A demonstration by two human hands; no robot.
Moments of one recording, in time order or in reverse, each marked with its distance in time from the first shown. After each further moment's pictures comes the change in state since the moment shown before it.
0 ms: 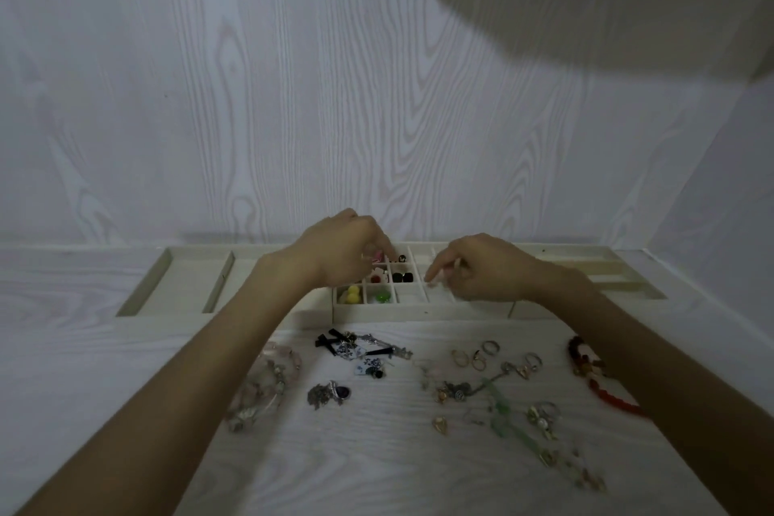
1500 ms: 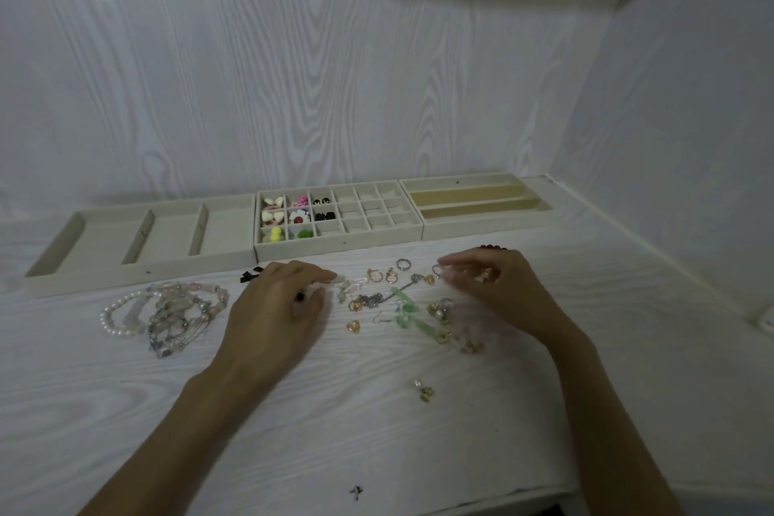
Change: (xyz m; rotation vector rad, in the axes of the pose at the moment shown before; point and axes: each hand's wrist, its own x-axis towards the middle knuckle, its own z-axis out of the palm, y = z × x) left_hand -0.095 0.069 0.109 -0.240 0.426 -0.120; right_hand -0.153 0.047 0.074 0.552 0.553 0.148
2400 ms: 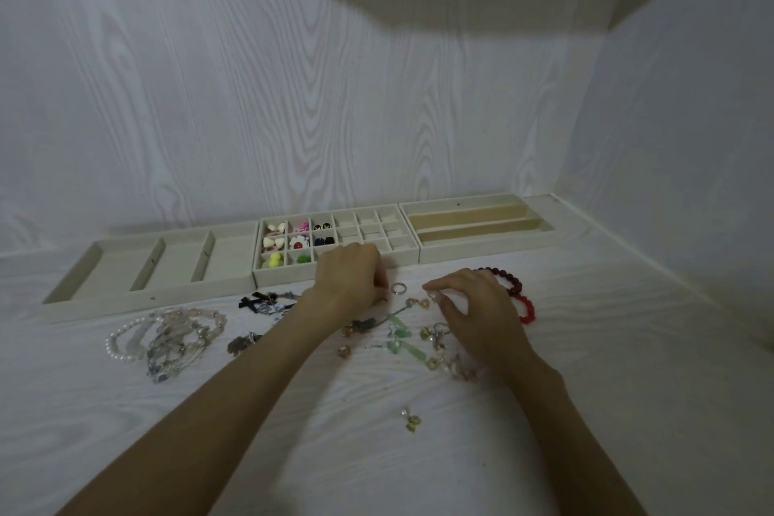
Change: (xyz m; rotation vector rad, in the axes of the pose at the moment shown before) left_hand 0.094 0.065 0.034 0.328 -0.331 -0.009; right_hand 0.004 0.021 0.028 -0.244 0.158 -0.076
